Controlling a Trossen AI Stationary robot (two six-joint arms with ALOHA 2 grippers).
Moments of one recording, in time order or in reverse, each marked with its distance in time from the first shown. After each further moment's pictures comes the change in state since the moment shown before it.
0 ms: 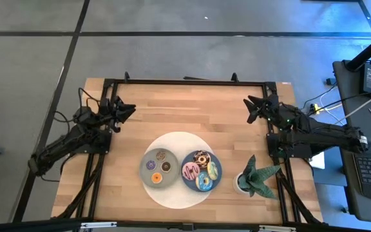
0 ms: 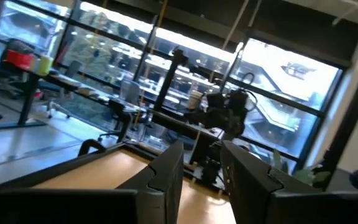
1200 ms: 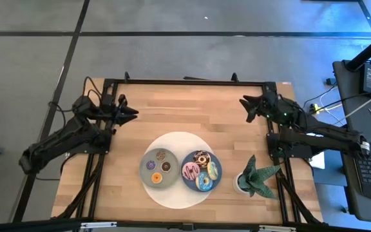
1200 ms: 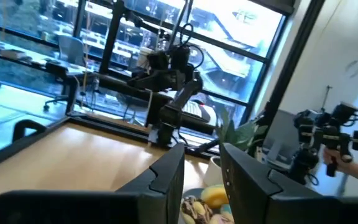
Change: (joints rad) left arm 0.041 0.276 0.227 -0.070 0.344 0.079; right arm -0.147 0.075 0.048 0.013 -0.271 0.022
